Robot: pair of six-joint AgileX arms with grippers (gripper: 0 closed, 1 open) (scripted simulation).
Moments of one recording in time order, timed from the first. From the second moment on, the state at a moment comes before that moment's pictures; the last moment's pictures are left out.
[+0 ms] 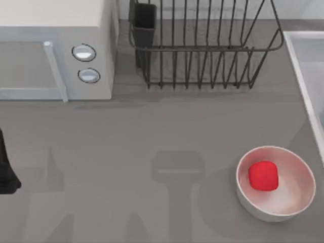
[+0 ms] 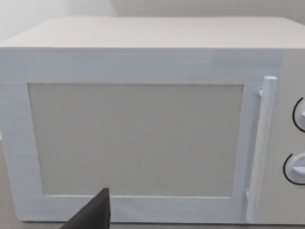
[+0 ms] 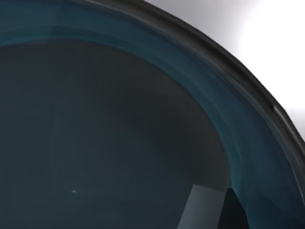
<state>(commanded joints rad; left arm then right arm) 0.00 0.00 0.00 0.00 0.00 0.00 -0.38 2.71 2.21 -0.98 -0.03 -0.35</state>
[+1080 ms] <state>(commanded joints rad) 0.00 0.00 0.00 0.00 0.00 0.00 -0.69 1.79 1.76 -1.46 -0.06 -0.68</state>
